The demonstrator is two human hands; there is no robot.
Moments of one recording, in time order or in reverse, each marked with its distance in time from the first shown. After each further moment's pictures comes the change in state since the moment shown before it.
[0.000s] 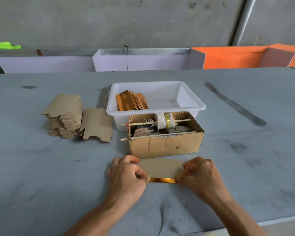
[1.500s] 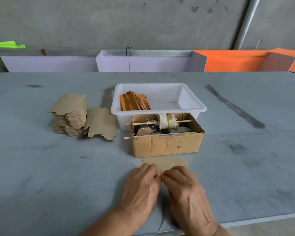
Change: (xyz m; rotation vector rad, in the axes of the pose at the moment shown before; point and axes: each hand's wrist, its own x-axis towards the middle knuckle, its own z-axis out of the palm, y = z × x) left_hand -0.032 0.019 0.000 0.310 0.140 0.633; right_hand -0.041 -0.015 0.029 -0.206 0.393 -0.755
